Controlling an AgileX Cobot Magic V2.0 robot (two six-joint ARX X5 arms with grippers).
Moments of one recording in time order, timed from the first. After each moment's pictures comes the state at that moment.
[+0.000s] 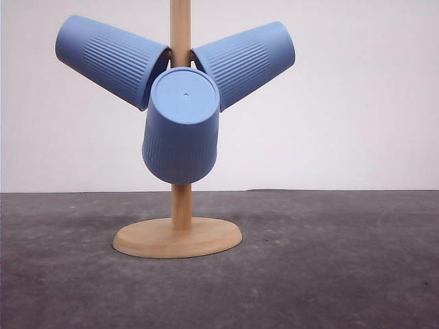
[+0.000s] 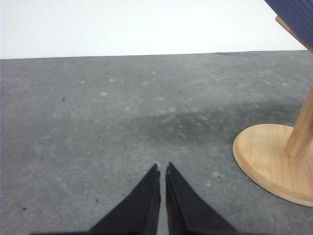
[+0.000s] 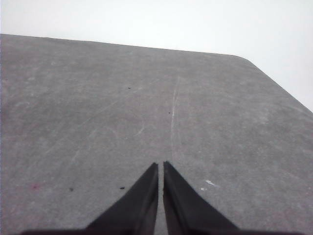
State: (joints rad) left_arx -0.09 0.00 0.03 -0.15 0.11 0.00; right_arx -0.04 0.00 0.01 -0.16 0.08 -0.04
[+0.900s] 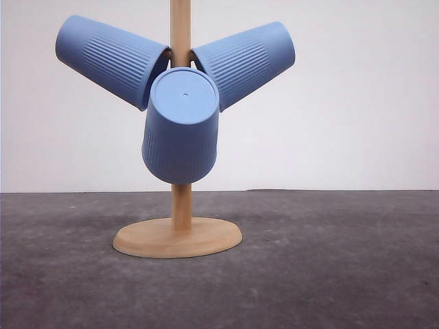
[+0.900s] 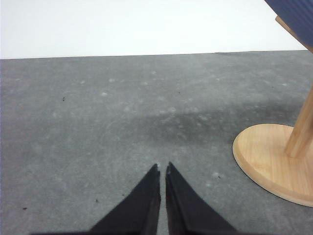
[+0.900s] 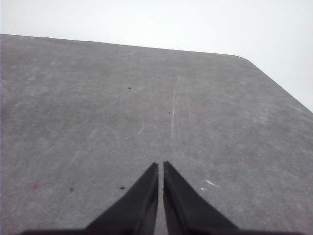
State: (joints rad) left_arx -0.09 0.00 0.03 -0.15 0.11 0.00; right_arx -0.04 0.00 0.01 -0.16 0.08 -0.04
